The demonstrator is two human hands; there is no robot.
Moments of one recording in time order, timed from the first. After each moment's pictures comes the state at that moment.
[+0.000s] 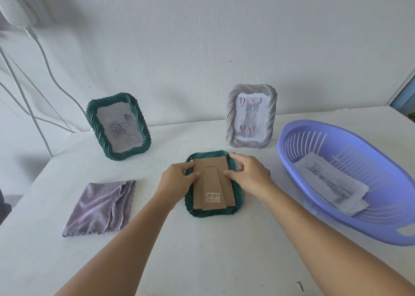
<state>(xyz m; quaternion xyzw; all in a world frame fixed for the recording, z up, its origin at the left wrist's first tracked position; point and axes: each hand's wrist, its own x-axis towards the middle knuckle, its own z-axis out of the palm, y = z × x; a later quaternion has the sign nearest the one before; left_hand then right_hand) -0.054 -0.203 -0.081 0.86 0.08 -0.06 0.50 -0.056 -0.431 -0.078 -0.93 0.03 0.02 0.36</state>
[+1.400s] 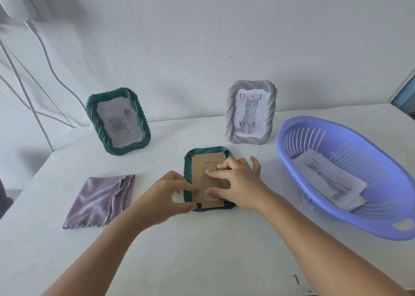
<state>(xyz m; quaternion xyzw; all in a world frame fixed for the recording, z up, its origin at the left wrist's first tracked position) -0.114 -0.164 -0.061 0.92 -0.15 -0.10 0.34 -0.094 -0.416 -0.072 -0.96 -0.16 0.01 0.23</state>
